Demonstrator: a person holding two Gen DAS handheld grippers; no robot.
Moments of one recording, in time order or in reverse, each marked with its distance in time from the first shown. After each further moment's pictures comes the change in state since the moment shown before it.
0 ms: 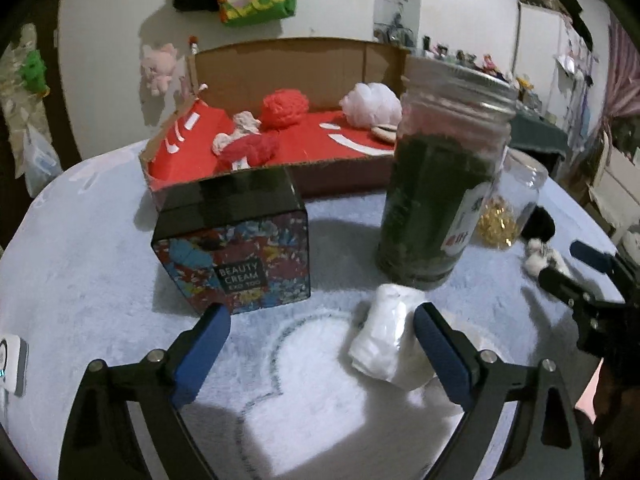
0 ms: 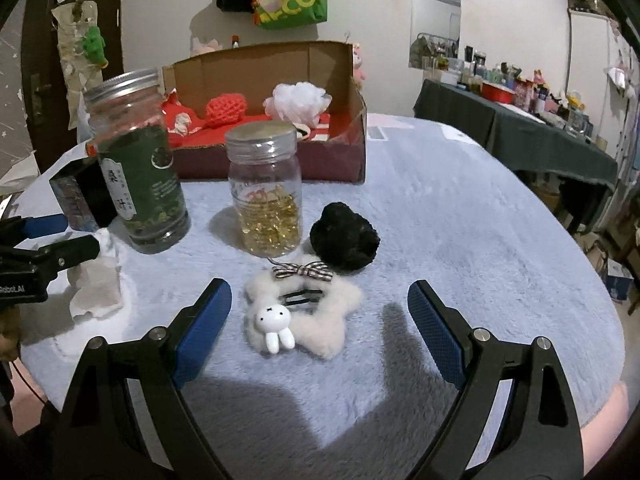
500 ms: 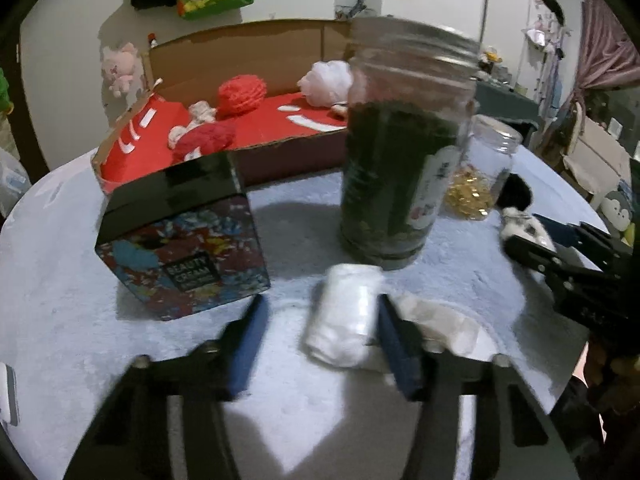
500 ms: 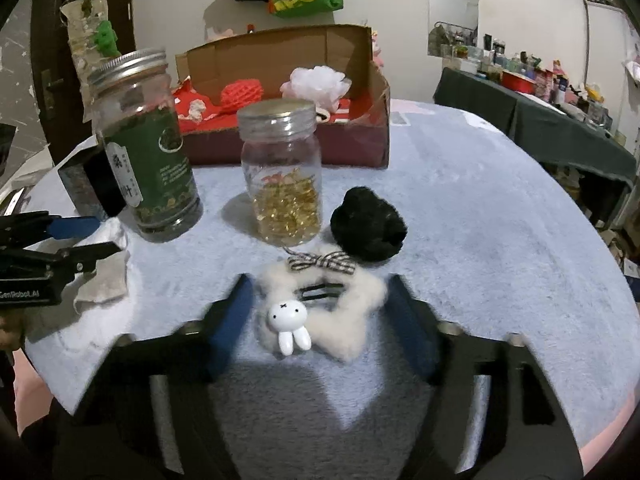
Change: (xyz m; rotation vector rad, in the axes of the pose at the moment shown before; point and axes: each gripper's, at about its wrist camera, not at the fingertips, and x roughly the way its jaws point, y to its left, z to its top) left arm 0.006 -0.013 -0.005 0.089 0.050 -0.105; right arm 0.012 0.003 -0.003 -0.012 0.030 0.063
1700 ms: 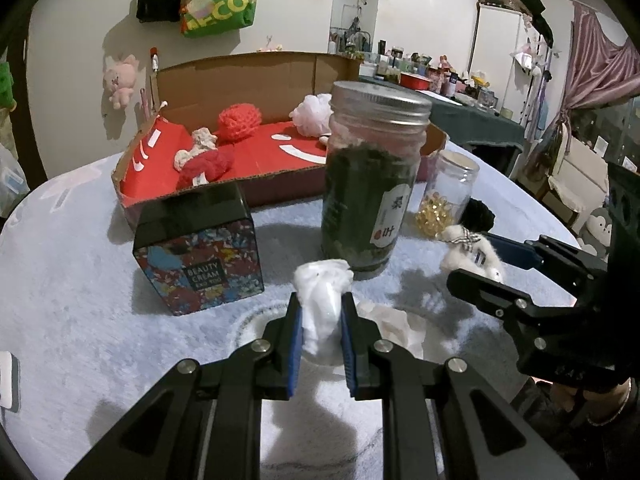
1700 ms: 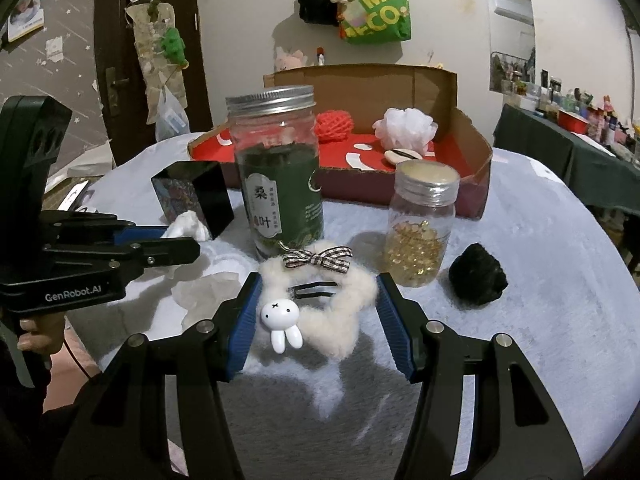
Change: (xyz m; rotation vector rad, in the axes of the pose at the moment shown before) left arm -0.033 -0.001 -0.001 -0.032 -0.077 -0.036; right arm -0.028 0.057 0.010 -0.102 -0.087 0.202
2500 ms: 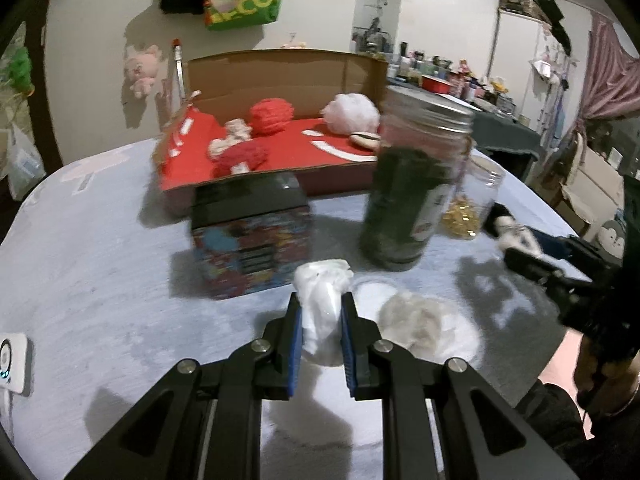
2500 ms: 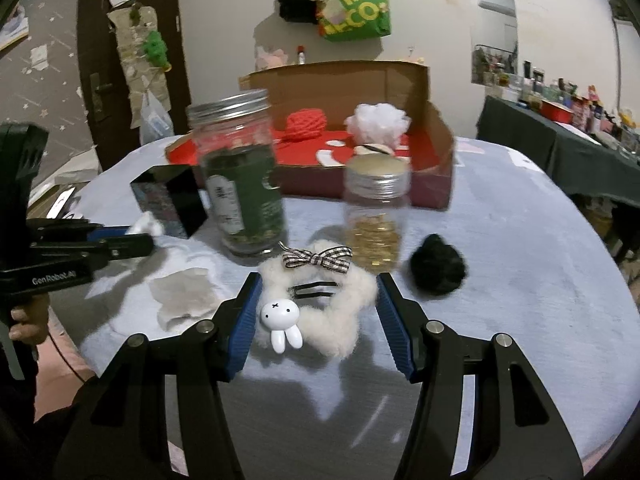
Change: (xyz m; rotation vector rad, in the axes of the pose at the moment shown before) left arm -0.012 0.026 -0.007 -0.059 0.006 0.055; right arm -0.011 -0.025 -0.001 0.042 0.007 -0.057
